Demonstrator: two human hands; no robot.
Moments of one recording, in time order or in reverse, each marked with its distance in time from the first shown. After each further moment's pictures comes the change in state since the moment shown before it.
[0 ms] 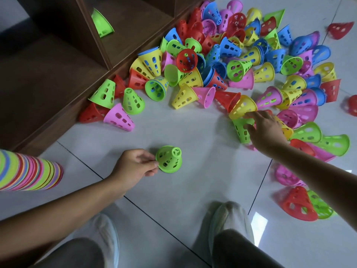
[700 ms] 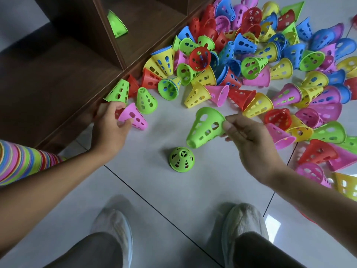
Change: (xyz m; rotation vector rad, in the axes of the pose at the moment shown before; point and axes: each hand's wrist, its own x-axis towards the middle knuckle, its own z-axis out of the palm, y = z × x) left_hand 0.048 0.040 -0.084 0.590 0.470 0.525; right_hand -0.073 -0.119 -0.031 0.988 -0.071 -0.196
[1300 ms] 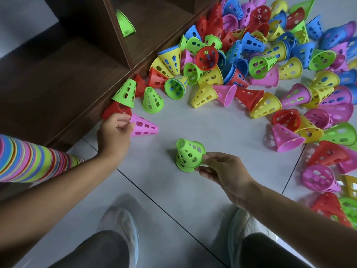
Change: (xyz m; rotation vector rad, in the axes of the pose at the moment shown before) left_hand -0.017 -0.001 0.000 -0.214 0.049 -0.286; right_hand -0.025 0.031 0.067 0.585 0.022 0.755
